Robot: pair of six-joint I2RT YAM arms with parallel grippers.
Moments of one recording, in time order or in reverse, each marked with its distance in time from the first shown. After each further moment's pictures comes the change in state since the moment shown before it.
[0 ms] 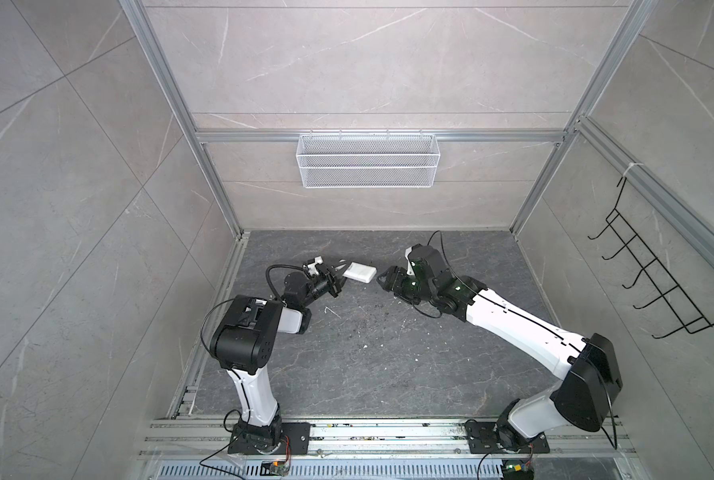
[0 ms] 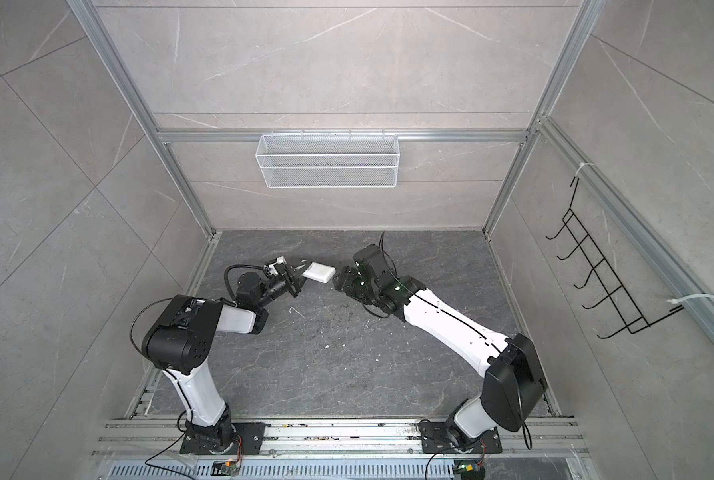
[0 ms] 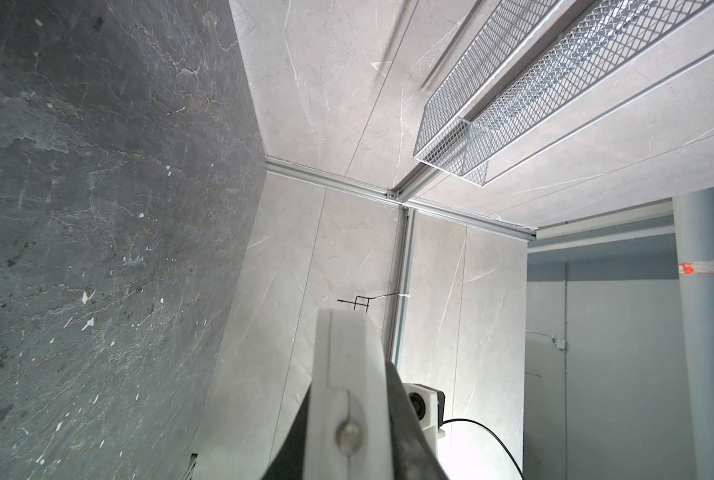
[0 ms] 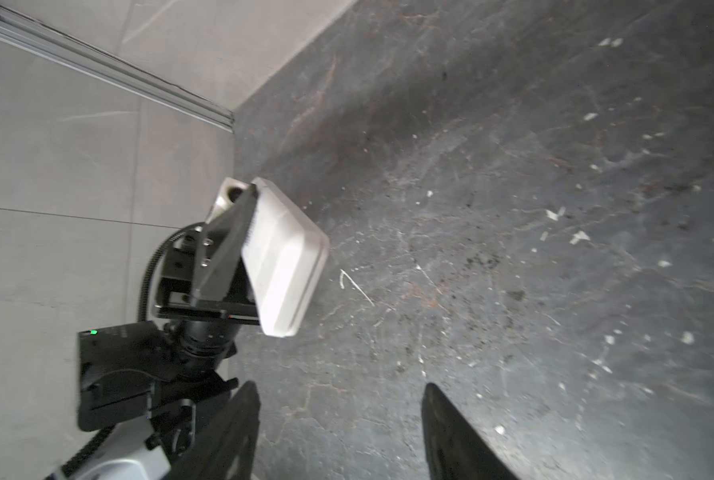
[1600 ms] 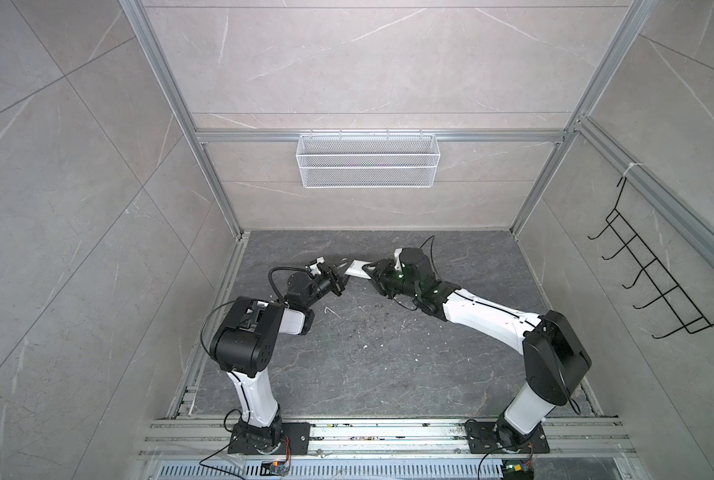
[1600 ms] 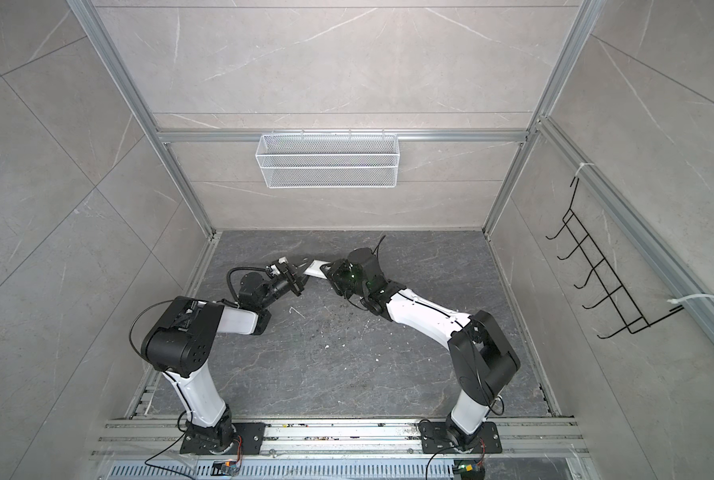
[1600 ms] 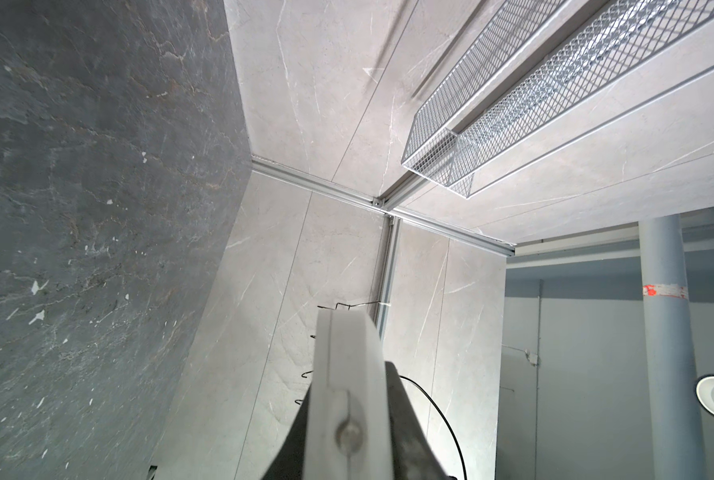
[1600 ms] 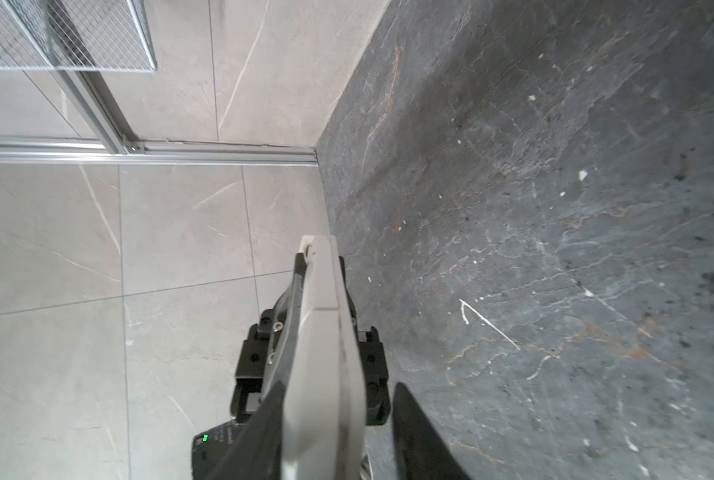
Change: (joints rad) left arm -0.048 -0.026 -0.001 0.002 -0.053 -0.072; right arm -0.016 0.172 -0.061 0.426 -0.089 0.365
